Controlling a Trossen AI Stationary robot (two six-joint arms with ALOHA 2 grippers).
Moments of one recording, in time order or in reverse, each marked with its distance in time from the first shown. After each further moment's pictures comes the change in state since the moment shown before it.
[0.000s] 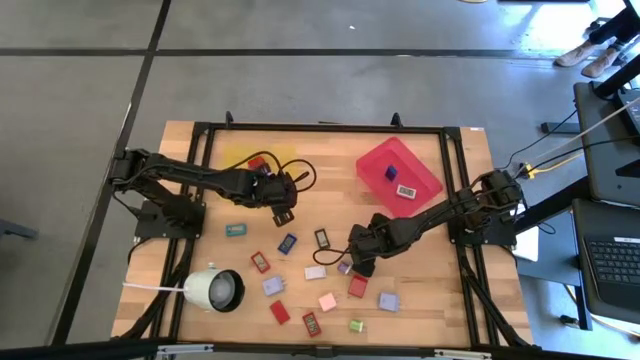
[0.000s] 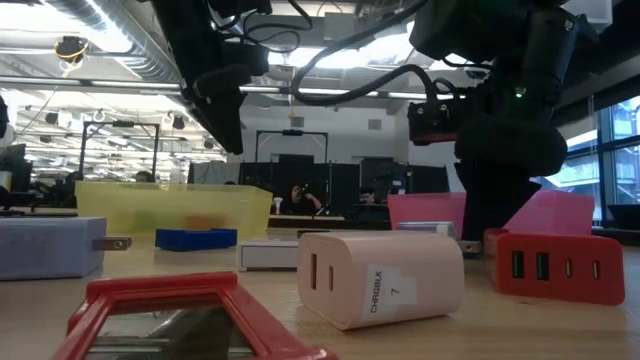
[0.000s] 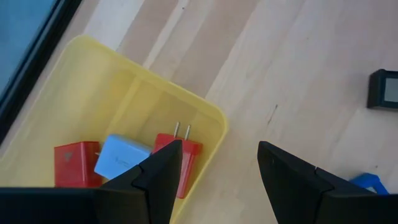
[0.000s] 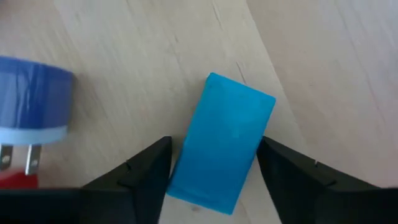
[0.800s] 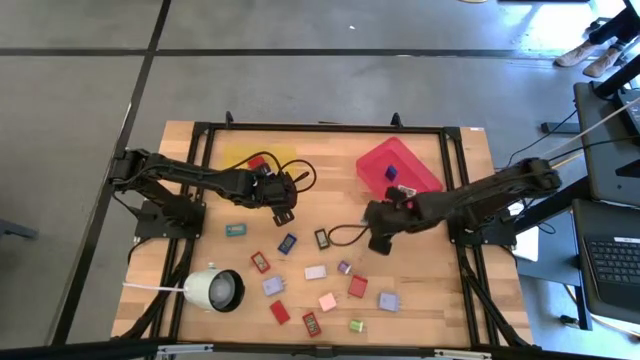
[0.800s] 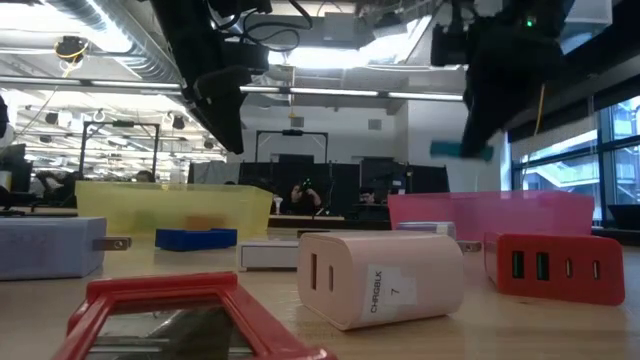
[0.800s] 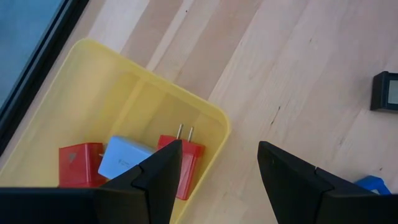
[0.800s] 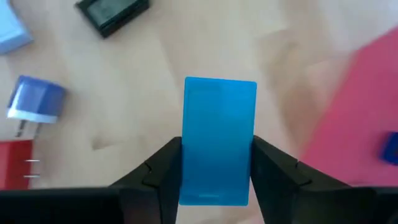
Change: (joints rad) left arm -0.004 0.000 -0.001 0.003 -0.016 0.000; right arm -0.088 -0.356 -0.007 -0.213 0.107 -0.197
